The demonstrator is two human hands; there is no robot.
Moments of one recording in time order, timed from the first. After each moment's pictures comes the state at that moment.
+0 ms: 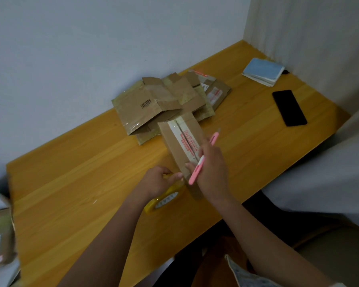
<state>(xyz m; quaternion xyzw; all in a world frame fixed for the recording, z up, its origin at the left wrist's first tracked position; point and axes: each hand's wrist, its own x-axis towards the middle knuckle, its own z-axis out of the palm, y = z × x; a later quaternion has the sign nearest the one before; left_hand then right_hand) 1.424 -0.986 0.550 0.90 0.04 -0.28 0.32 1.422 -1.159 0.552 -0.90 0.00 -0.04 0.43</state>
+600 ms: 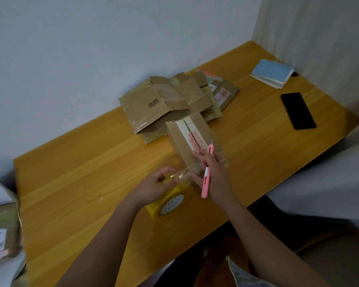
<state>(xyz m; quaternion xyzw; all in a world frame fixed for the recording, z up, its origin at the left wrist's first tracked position) 1.408 -0.960 0.557 0.83 0.04 -0.29 0.47 1.416 -1.160 0.534 -0.86 -0.06 0.05 0.50</state>
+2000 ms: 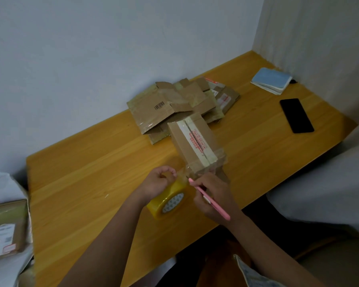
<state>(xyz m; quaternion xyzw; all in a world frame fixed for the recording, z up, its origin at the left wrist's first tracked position) 1.398 -0.969 0.568 0.81 0.12 -0.25 0.52 1.365 -1.170 0.542 -0.84 -0.24 -0.04 0.49</state>
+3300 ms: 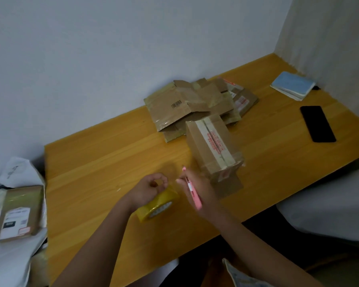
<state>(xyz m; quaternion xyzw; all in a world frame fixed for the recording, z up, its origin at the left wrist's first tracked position) 1.370 -0.907 0.565 0.83 0.11 -0.26 0.48 1.379 -1.097 0.548 -0.86 -0.20 0.07 0.47</state>
